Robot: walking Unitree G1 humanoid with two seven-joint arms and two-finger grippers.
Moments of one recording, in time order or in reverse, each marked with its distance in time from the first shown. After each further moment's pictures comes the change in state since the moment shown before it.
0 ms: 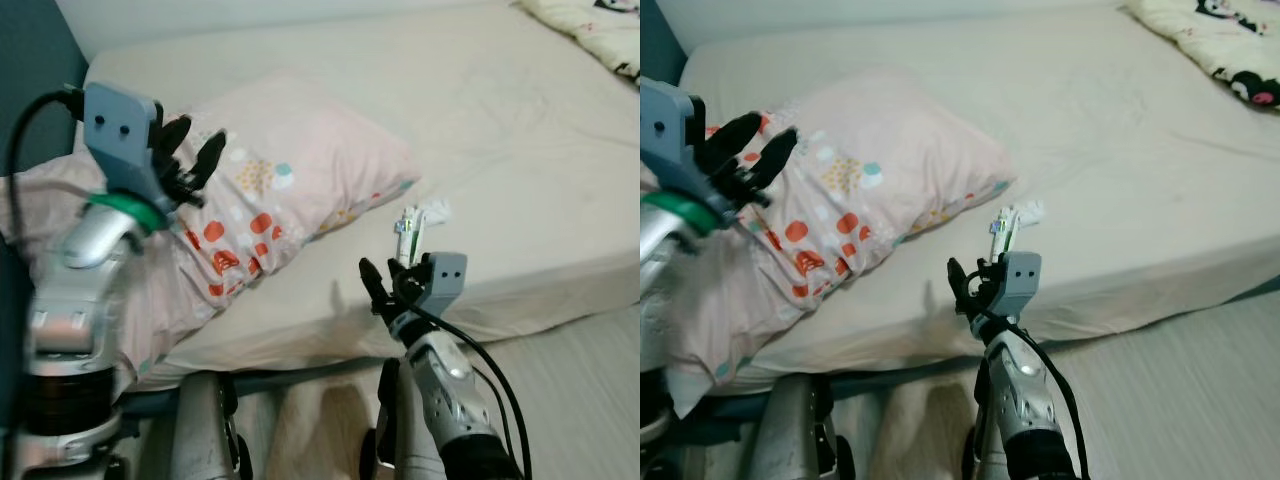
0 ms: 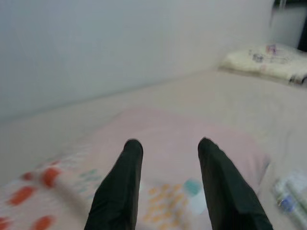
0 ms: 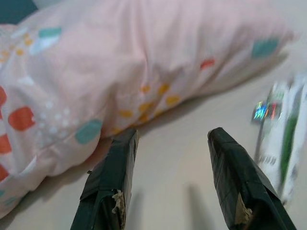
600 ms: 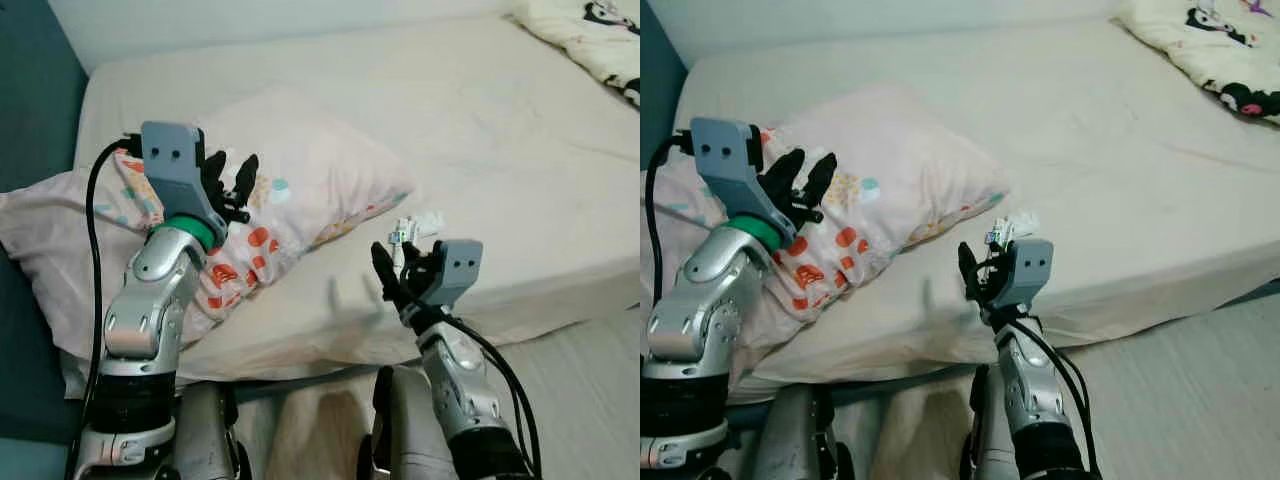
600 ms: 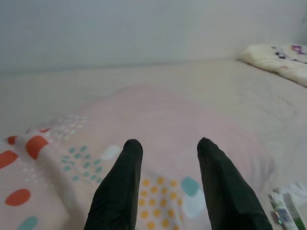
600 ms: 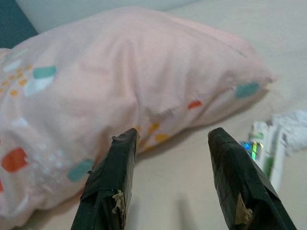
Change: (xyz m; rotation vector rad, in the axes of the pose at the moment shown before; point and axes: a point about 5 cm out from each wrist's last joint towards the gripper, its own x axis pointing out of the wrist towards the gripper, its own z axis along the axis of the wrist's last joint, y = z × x) left arm 0.009 -0.010 -0.037 -0.115 0.126 0.086; right arm 0.000 -0.009 0.005 -0.029 -0.009 -0.044
